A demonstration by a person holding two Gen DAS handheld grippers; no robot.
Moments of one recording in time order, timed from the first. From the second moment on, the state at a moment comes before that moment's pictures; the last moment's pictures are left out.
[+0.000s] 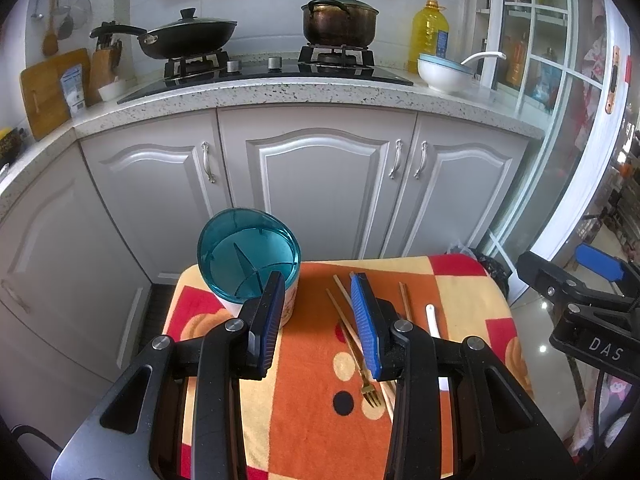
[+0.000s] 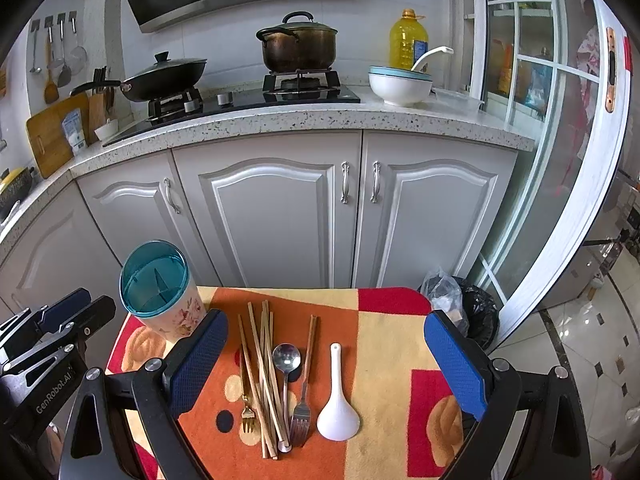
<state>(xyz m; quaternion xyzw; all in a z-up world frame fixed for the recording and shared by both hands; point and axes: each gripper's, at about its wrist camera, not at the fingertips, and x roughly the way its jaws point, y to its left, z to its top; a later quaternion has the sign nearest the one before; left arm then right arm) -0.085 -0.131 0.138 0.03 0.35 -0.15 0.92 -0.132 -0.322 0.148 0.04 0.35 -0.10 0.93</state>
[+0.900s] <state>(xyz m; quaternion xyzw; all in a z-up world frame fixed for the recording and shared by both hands) -0.077 -0.136 0.126 0.04 0.37 -0.15 0.92 -0.123 -0.321 0.136 0.04 0.38 -0.10 0.92</state>
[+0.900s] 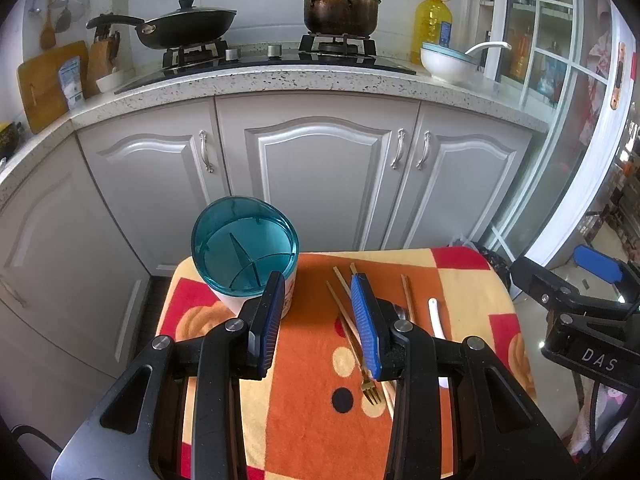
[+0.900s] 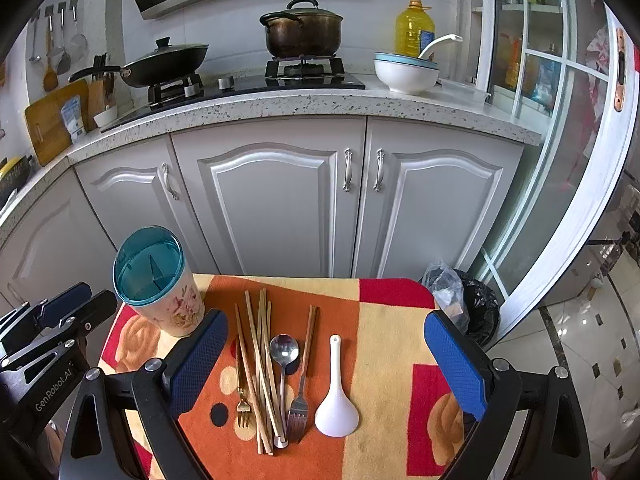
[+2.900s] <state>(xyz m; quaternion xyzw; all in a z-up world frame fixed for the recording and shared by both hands) -0.045 -0.127 0.044 -0.03 0.47 -0.17 0.86 -0.107 -0.343 0.077 0.06 0.44 -0.07 0.90</state>
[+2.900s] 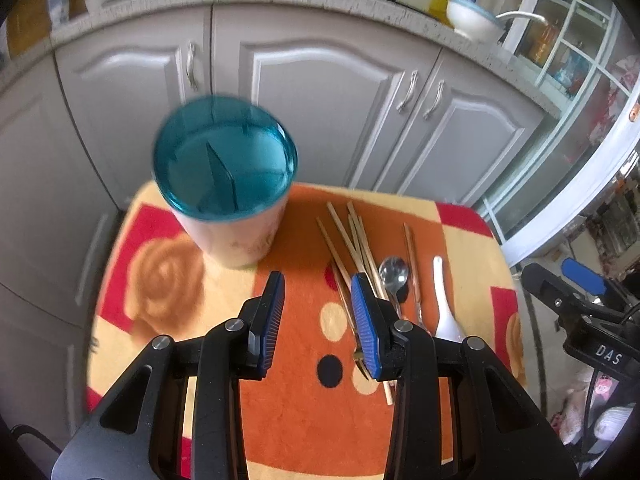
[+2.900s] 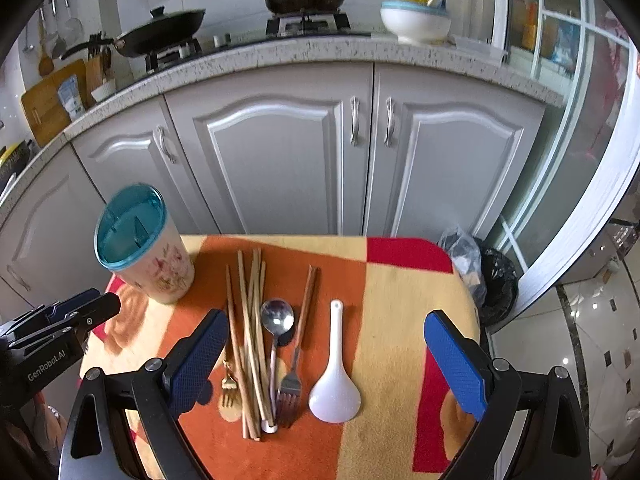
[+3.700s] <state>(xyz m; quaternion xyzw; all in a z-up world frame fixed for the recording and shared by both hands) 0.016 -0.194 -0.066 0.00 0.58 -0.20 0.79 -0.060 -0.370 0.000 0.09 0.50 0.00 0.86</state>
